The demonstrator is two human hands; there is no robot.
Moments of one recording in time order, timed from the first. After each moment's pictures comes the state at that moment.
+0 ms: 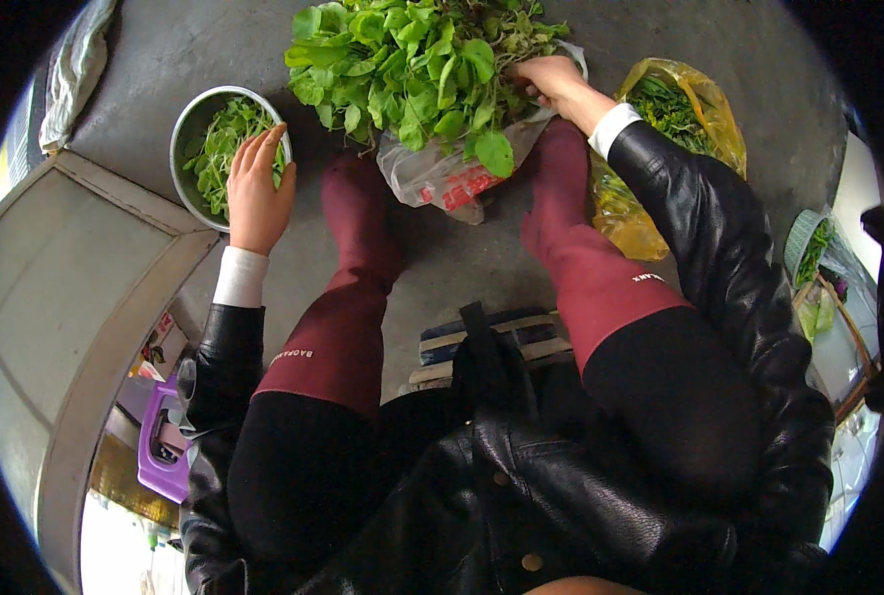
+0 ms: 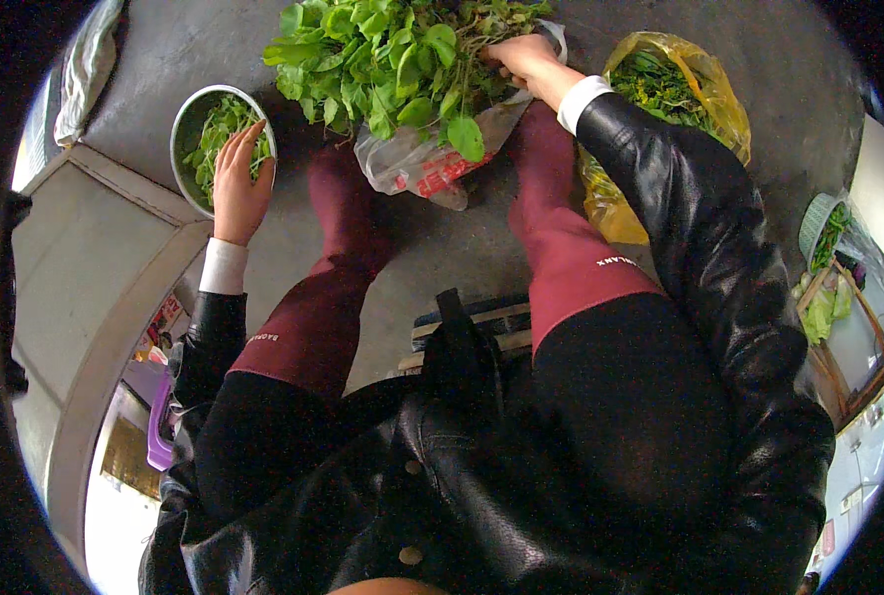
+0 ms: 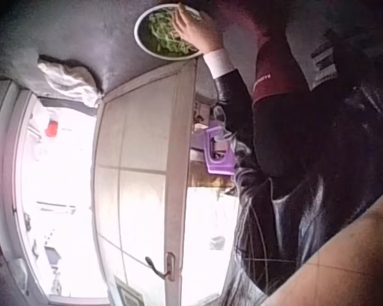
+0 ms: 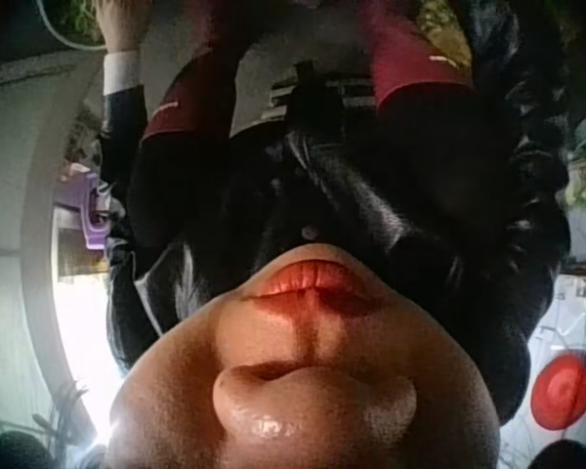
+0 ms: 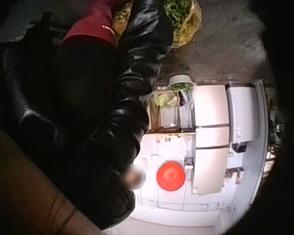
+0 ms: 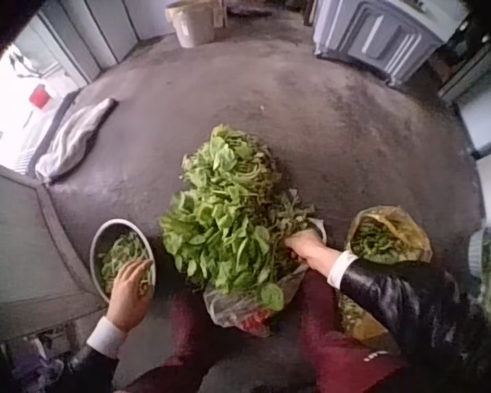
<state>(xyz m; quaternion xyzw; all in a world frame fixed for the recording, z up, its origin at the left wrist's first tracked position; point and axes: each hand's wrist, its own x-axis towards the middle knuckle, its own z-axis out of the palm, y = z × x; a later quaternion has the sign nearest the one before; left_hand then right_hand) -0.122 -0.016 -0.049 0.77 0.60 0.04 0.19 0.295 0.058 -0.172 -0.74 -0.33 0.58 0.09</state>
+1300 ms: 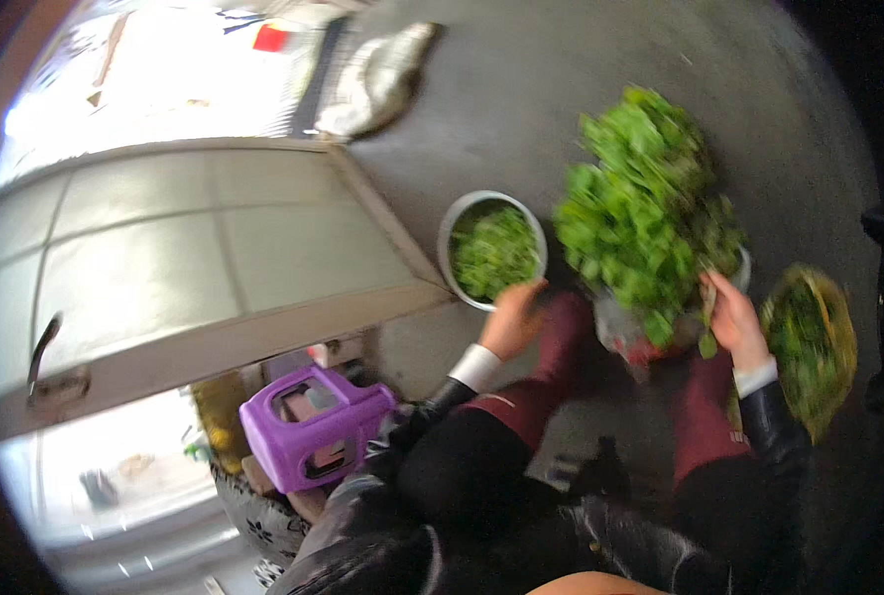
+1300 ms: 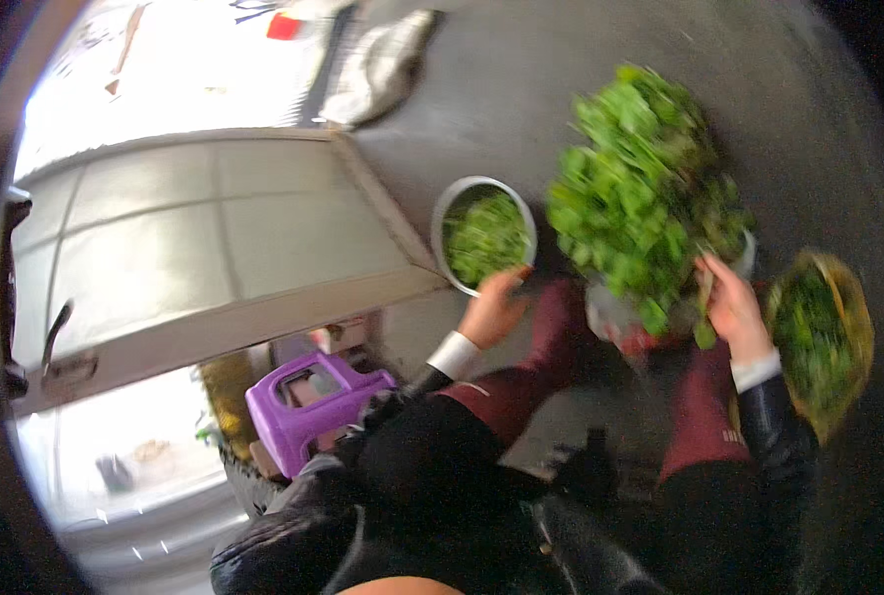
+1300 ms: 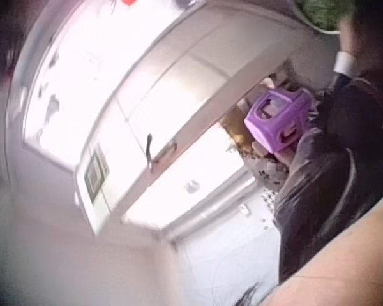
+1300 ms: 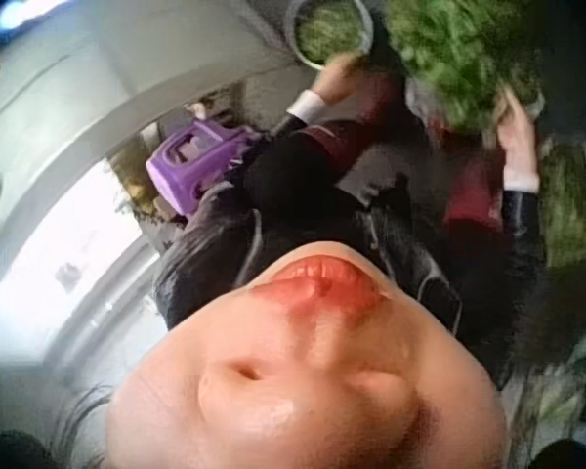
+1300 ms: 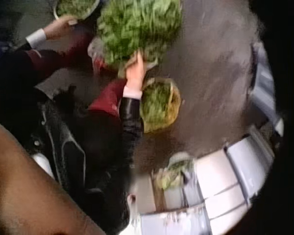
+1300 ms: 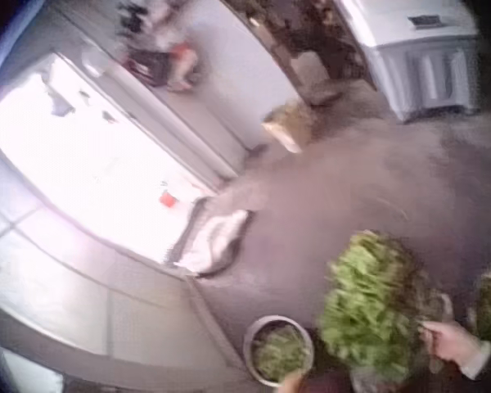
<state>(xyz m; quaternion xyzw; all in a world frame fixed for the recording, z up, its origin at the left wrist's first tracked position) -0.086 -0.062 -0.021 0.68 0.65 0.08 0.34 0.334 0.002 -0.111 -0.52 0.00 0.77 0.36</state>
